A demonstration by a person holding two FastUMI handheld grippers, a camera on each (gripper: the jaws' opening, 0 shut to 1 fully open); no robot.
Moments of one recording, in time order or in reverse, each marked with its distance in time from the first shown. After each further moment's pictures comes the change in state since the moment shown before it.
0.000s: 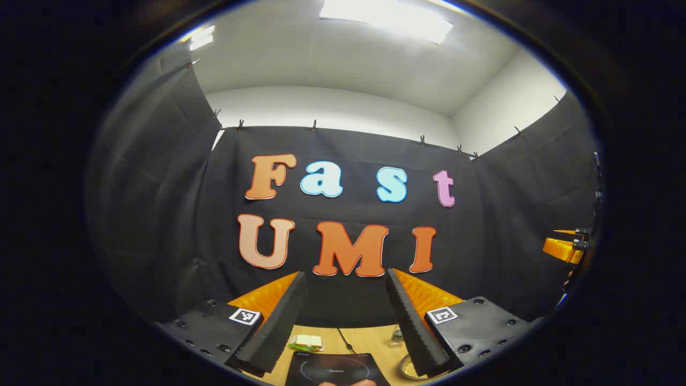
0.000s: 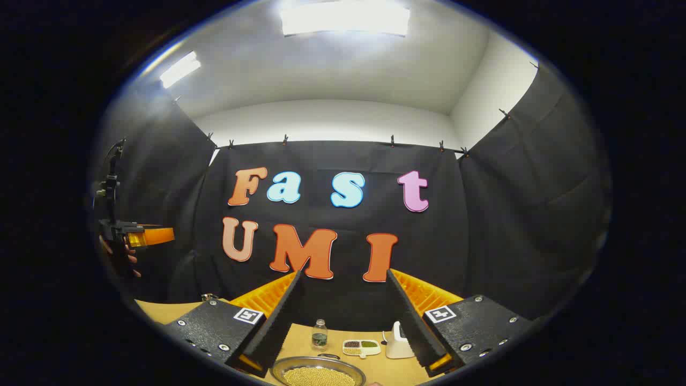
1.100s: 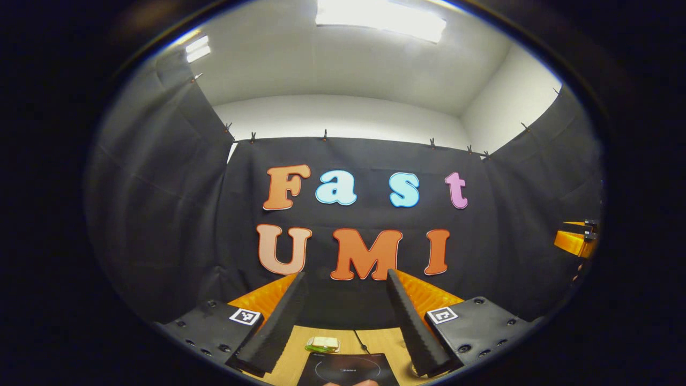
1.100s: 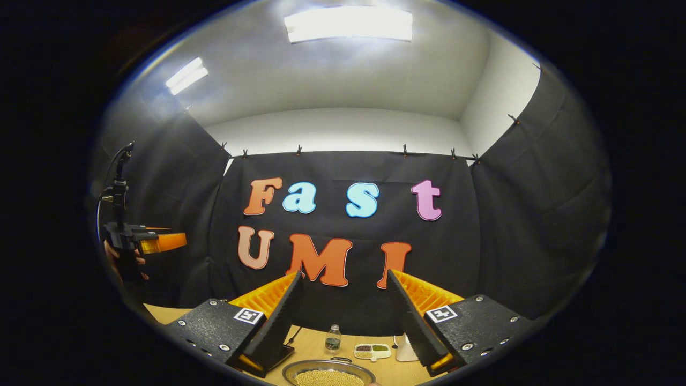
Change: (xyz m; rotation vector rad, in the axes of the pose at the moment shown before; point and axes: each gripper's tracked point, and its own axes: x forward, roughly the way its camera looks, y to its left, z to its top) left arm -0.029 0.018 0.029 0.047 -0.044 0.087; right arm -0.019 0.013 0.027 -0.005 -0.041 0.065
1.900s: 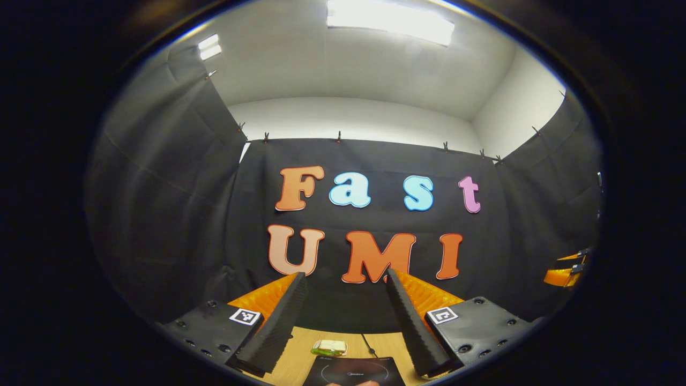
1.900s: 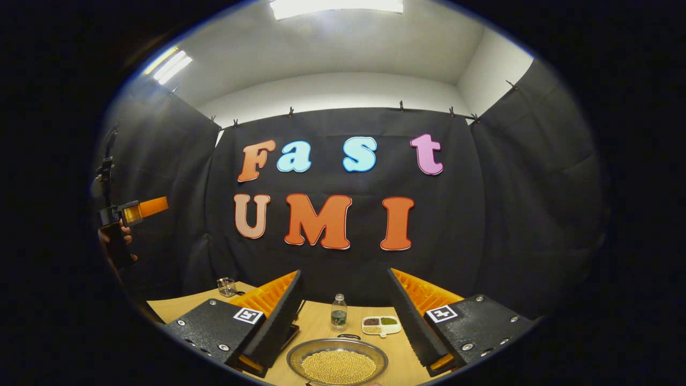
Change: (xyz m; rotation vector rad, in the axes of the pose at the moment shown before) left arm 0.011 0.028 -0.020 -0.027 -0.002 0.044; right arm 0.013 0.006 -0.098 0.069 0.252 -0.006
